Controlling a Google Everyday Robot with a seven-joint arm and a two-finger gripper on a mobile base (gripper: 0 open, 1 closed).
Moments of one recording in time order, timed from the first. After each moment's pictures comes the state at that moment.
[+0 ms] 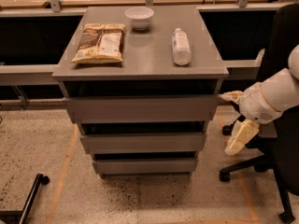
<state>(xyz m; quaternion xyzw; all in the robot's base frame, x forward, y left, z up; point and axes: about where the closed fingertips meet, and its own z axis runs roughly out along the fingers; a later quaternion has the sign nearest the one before) 0.506 -0.223 0.778 -0.63 0.74 0.11 0.23</state>
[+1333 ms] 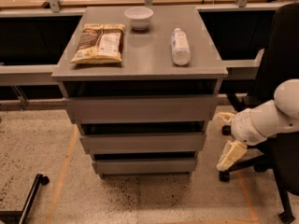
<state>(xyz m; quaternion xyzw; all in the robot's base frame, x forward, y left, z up) 0.507 -0.225 0.690 -0.61 0.73 0.14 0.25</state>
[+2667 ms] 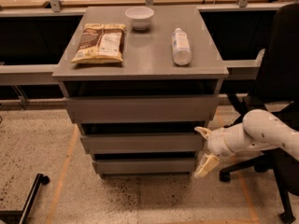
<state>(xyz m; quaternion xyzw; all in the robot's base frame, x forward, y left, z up) 0.540 -0.179 0.576 -0.62 0.70 0.17 0.30</state>
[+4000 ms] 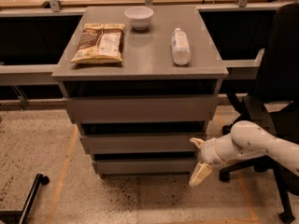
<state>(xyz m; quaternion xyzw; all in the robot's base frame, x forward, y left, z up) 0.538 -0.171 0.507 -0.61 0.72 0.19 0.27</state>
